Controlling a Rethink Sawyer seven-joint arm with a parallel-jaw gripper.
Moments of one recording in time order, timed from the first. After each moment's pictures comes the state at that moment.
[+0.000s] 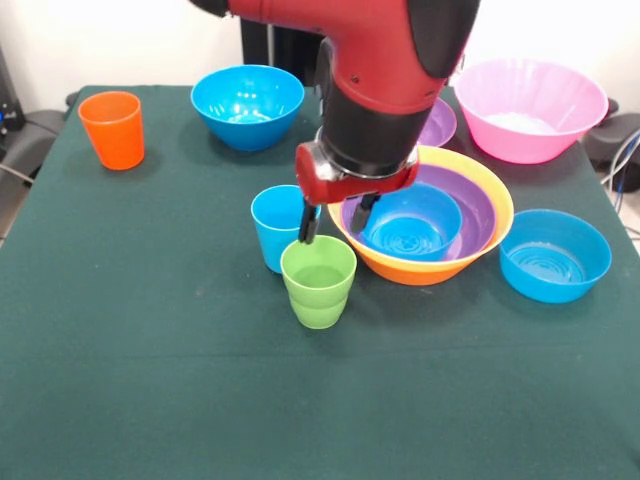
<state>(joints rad) -0.15 -0.35 -0.04 1.10 -0.17 0.95 1.32</state>
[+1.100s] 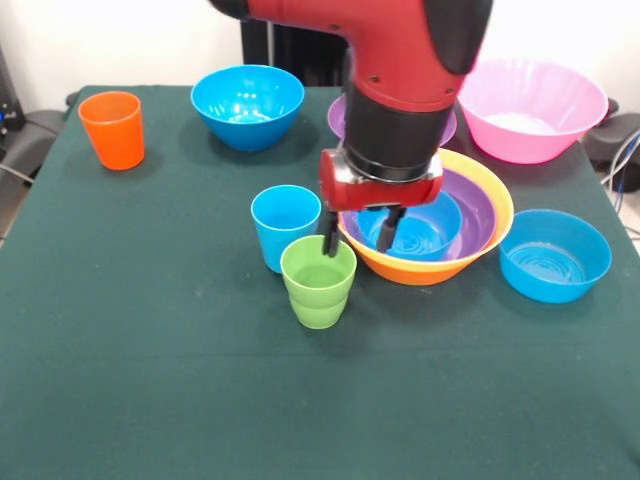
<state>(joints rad) -0.11 -0.36 -0.07 1.17 -0.09 0.78 1.45</state>
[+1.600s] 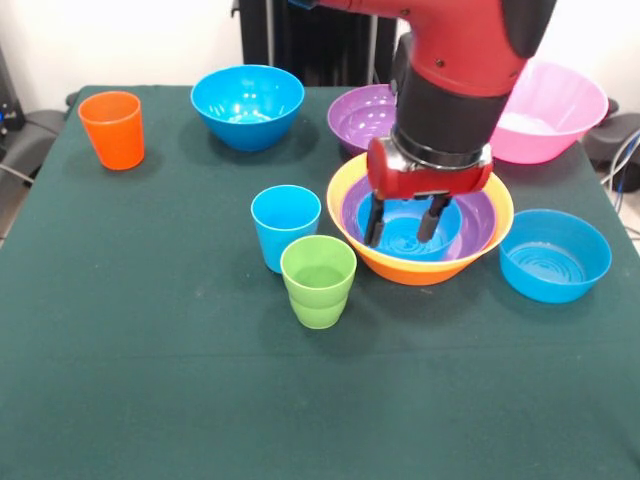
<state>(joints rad) -0.05 -0.39 -0.08 1.18 -0.09 0.80 1.48</state>
